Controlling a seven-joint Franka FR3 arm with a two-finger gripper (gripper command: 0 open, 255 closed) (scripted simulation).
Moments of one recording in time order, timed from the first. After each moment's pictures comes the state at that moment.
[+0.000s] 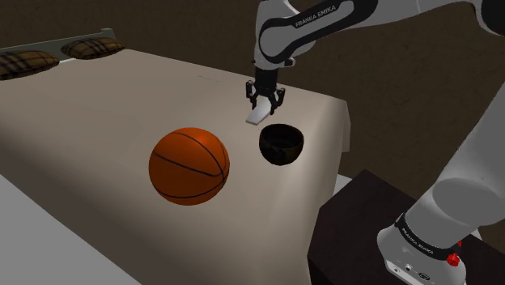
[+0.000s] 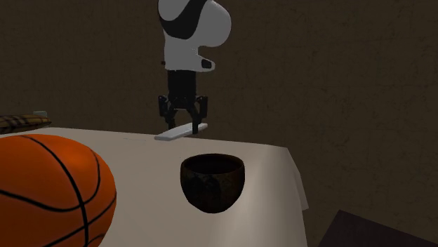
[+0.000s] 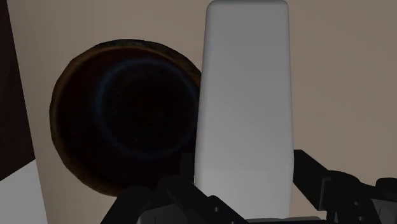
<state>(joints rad) -0.12 0.13 0.30 -1.95 -0.05 2.09 1.34</state>
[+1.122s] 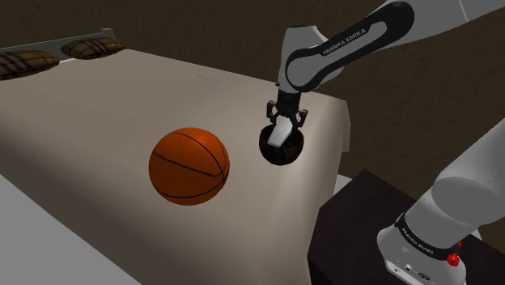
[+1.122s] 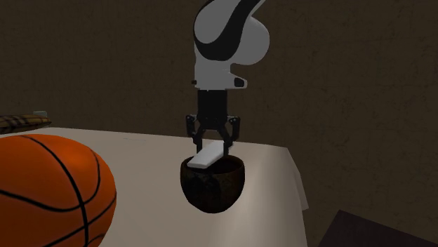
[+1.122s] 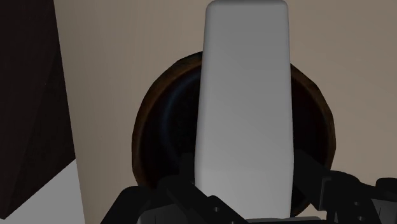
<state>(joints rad) -0.14 -0.08 0.28 -2.34 0.02 2.28 1.26</state>
